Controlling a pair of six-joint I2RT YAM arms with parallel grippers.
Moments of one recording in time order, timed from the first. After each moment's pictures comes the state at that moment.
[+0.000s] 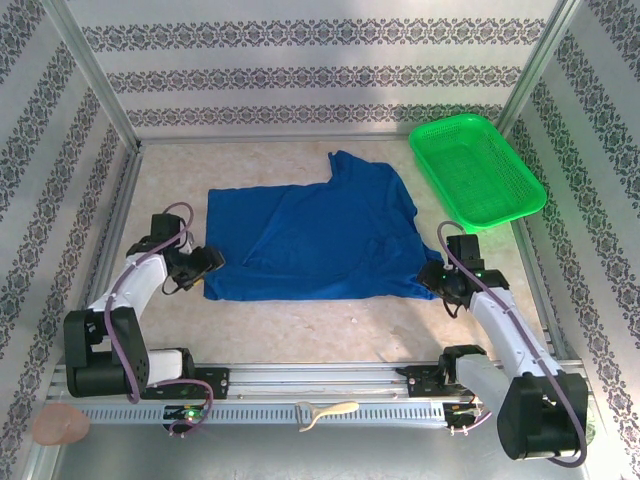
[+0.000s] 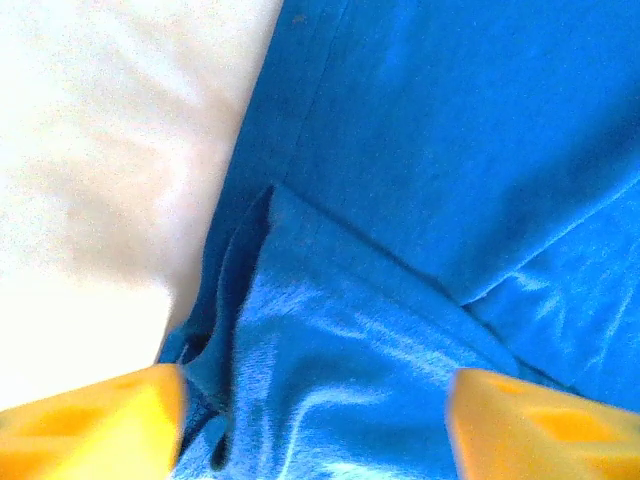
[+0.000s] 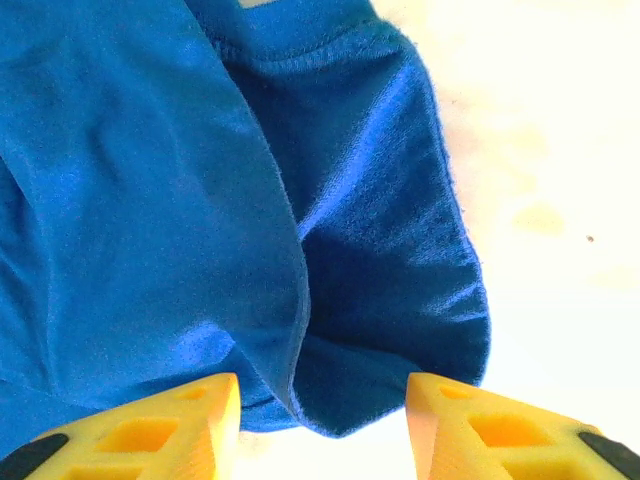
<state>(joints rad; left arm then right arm) 0.13 1.28 0.72 -0.65 0.31 -0.50 0.03 0.95 0.54 -0.68 -0.09 0.61</state>
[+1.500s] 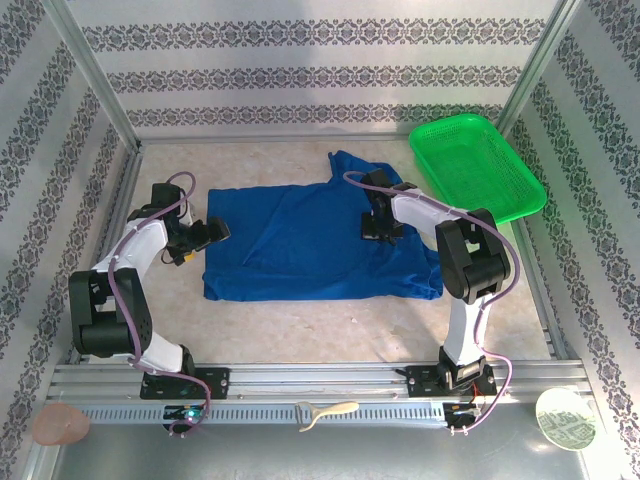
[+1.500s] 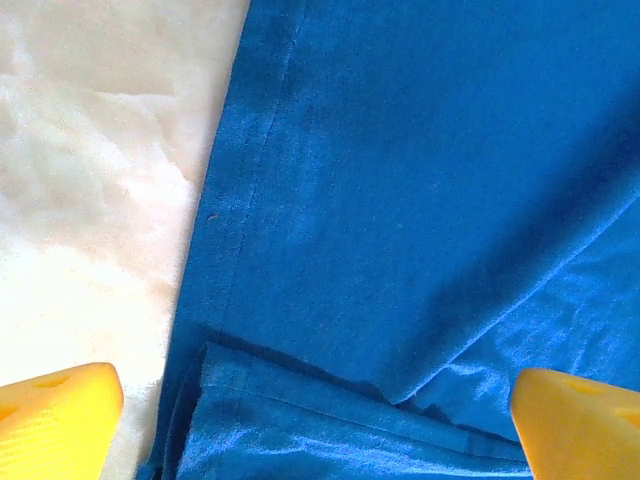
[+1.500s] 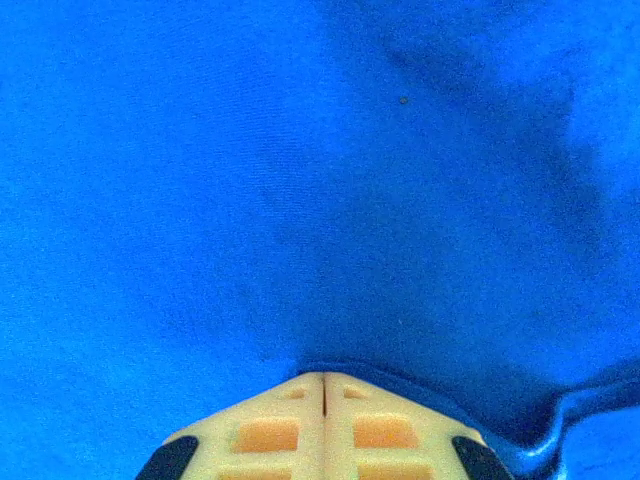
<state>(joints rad) 0.13 1.51 0.99 -0.71 0.30 -0.40 0.36 1.94 1.33 -0.72 0.03 0.44</state>
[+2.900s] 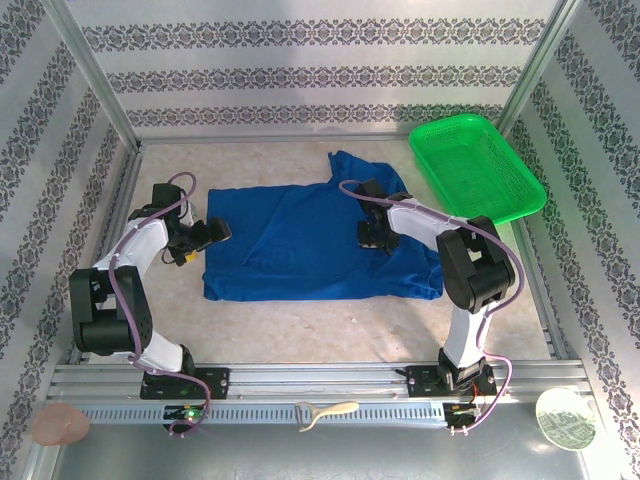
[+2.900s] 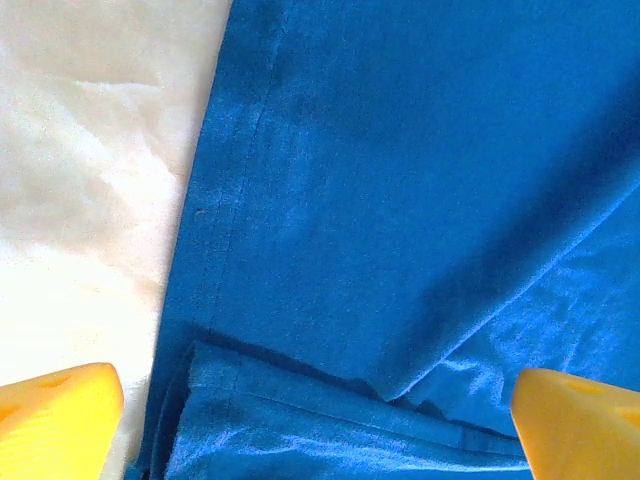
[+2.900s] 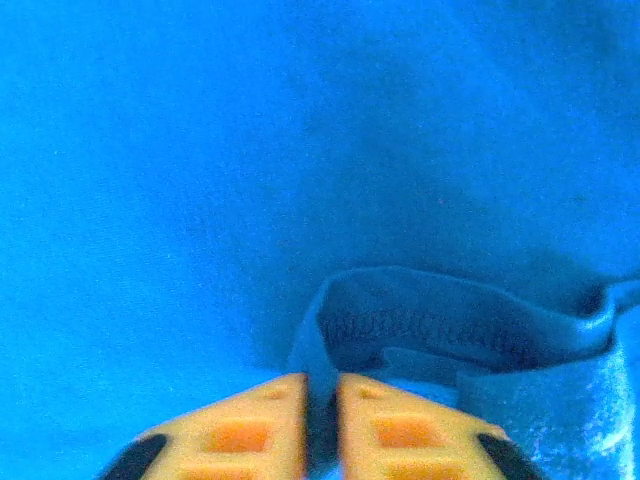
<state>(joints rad) 0.13 1.52 0.99 -0.71 0.32 -0.40 0.43 1.87 1.23 -0.70 0.07 0.52</state>
